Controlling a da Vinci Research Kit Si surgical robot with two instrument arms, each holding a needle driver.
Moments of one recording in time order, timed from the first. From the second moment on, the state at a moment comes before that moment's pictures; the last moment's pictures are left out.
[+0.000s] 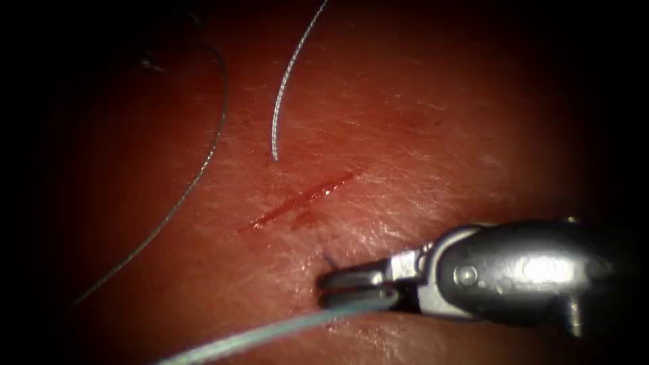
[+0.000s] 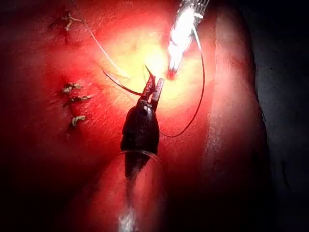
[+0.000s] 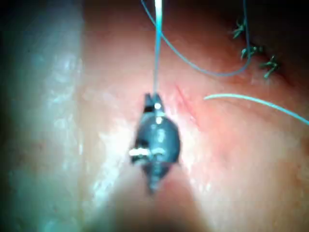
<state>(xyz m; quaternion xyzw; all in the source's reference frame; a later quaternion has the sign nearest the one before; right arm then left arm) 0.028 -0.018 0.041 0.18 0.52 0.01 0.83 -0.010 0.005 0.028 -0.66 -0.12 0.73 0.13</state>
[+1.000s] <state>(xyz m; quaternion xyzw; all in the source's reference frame) 0.023 -0.020 0.036 0.20 0.53 0.00 0.83 -0.011 0.005 0.028 -0.66 -0.12 0.73 0.13</state>
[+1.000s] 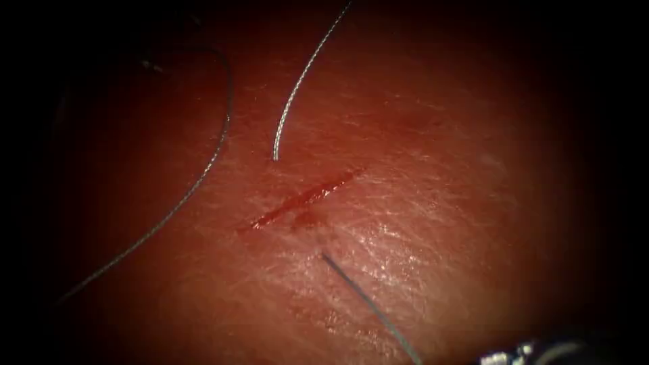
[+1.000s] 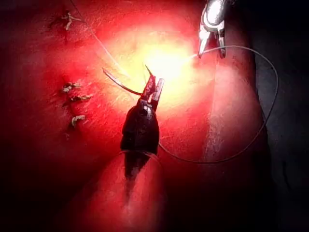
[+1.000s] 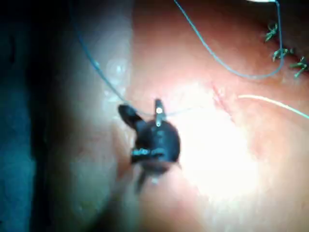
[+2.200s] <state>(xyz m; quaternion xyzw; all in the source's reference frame) 0.029 -0.018 0.043 0.16 0.55 -0.02 0.82 -0.010 0.005 0.028 -0.66 -0.12 0.73 0.13</state>
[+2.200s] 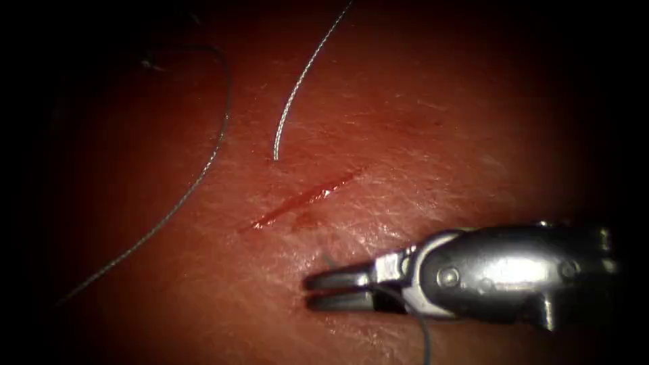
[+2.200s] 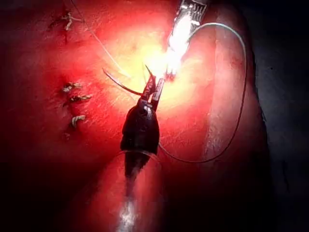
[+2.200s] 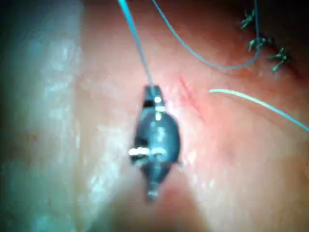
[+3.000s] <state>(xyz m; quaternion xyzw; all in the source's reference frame) 0.025 -0.026 0.036 0.24 0.53 -0.08 0.81 -0.010 0.005 0.028 -0.66 -0.12 0.73 0.13</state>
